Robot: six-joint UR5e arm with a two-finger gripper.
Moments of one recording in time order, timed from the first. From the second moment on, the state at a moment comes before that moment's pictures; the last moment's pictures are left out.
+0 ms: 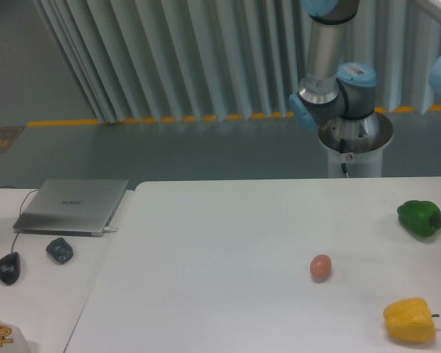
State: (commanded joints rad) arm 2.69 -1.87 -1.45 -1.36 1.57 1.81
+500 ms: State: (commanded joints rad) arm 2.64 -1.86 -1.49 -1.32 1.54 1.81
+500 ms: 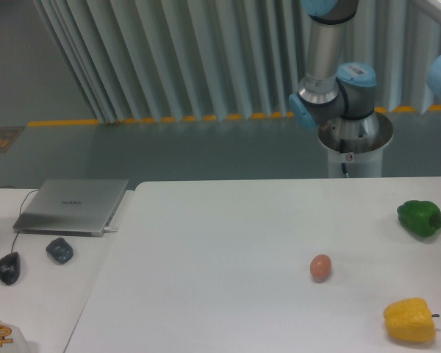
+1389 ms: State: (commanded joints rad) arm 2.49 -1.99 -1.45 -1.11 1.69 1.71
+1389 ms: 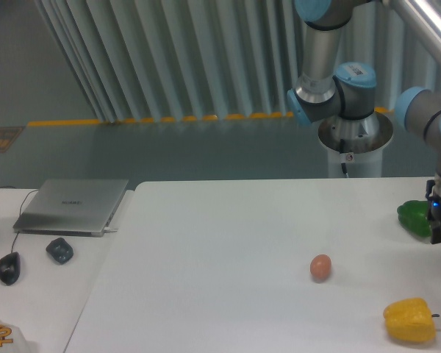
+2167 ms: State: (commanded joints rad) arm 2.37 -2.11 -1.39 -1.05 1.85 1.70
